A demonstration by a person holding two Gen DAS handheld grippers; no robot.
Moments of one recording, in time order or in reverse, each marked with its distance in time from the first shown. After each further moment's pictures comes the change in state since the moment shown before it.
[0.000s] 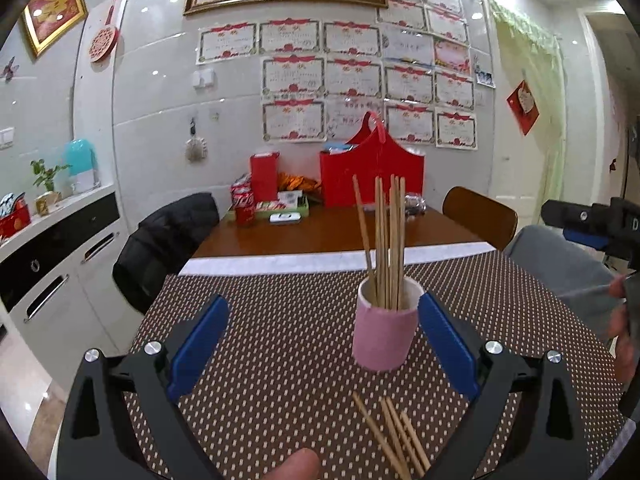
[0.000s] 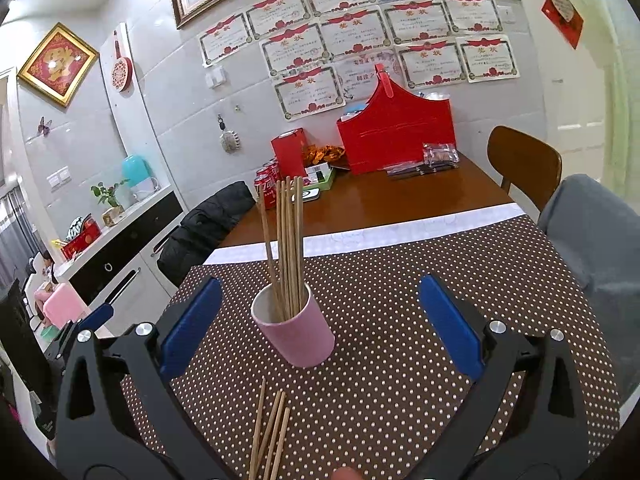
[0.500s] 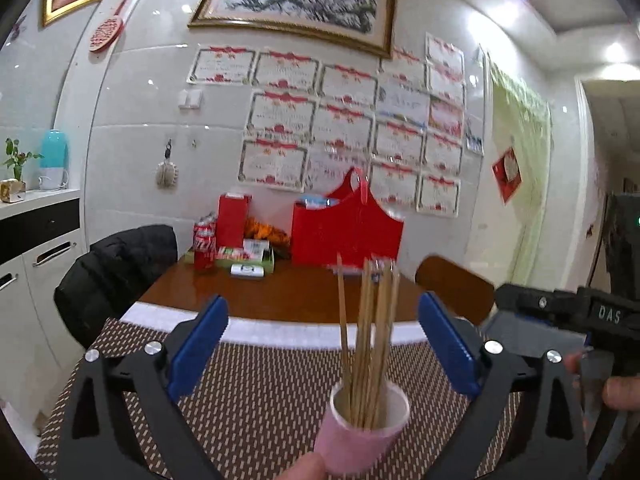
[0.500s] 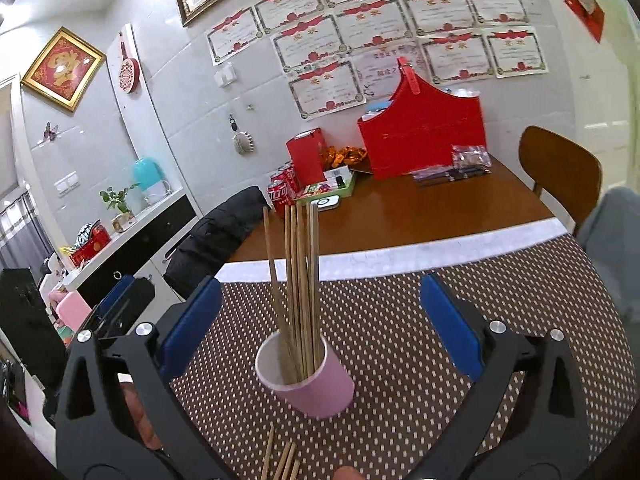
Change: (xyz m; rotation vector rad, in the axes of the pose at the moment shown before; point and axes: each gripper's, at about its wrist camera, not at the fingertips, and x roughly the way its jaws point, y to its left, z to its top) left arm 0.068 0.005 0.048 -0.117 -0.182 -0.137; right arm 0.071 -0.002 0.032 0.007 0.010 0.074
